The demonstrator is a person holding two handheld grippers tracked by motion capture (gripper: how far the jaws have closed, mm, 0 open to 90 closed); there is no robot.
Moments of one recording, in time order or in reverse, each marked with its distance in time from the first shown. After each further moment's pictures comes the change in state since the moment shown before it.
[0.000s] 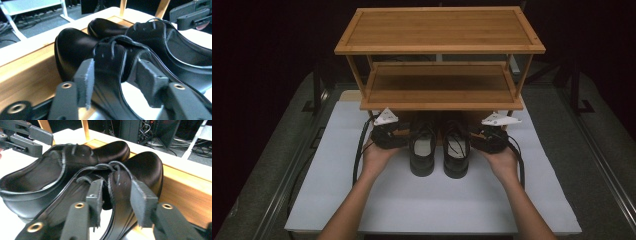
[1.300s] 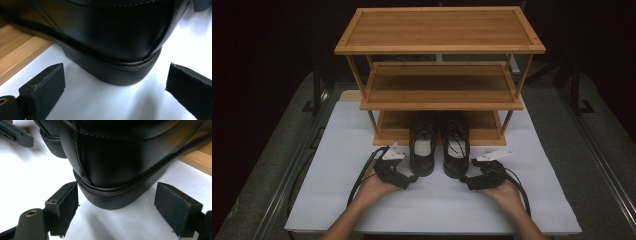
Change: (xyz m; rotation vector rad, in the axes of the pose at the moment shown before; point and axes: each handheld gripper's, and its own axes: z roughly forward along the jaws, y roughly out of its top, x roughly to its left) left arm -0.038 -0.078 0.012 0.218 -0.096 0.110; right arm 0.030 -0.084 0.001 0.201 0.118 -0.028
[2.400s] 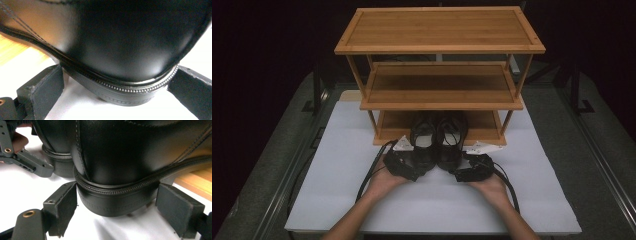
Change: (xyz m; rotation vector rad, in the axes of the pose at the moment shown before) left arm 0.007 0.020 0.020 0.001 -0.007 -0.075; right arm 0.010 0.023 0.020 -0.084 -0.021 0.021
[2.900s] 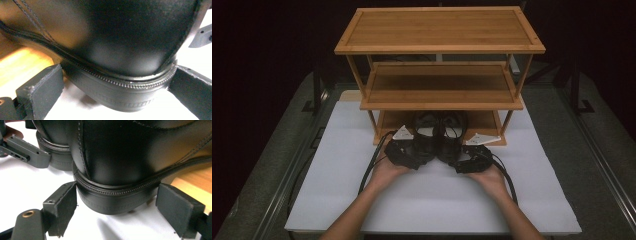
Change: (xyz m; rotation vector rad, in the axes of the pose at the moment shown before) left arm 0.021 0.019 0.007 -0.057 0.012 -0.053; right arm -0.019 0.013 0.014 0.032 0.000 0.029
